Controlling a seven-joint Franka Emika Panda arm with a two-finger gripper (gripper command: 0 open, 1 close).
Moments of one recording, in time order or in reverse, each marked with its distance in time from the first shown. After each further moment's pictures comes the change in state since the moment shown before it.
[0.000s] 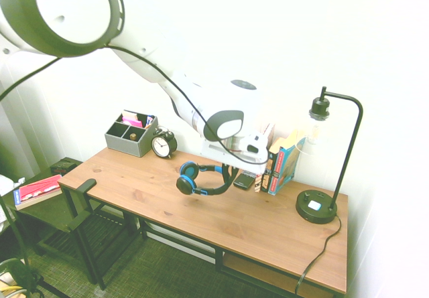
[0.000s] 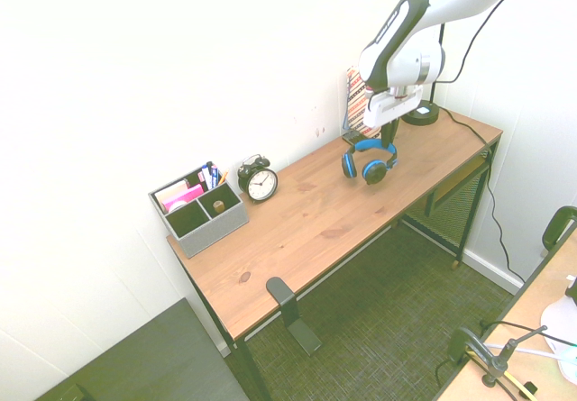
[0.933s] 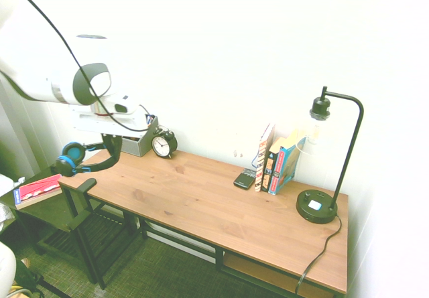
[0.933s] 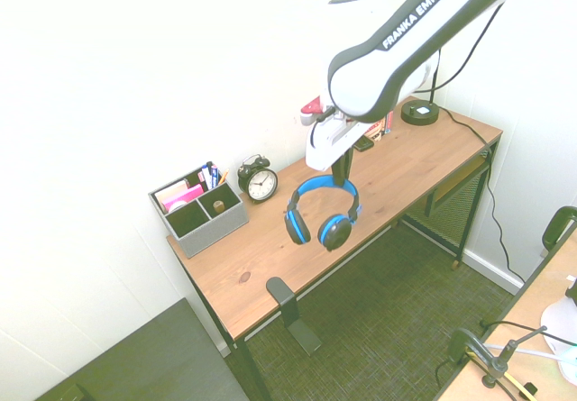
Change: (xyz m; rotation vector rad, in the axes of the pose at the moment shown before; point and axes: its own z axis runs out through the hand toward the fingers) arm -0.340 -0.139 -0.058 -0.042 0.012 -0.256
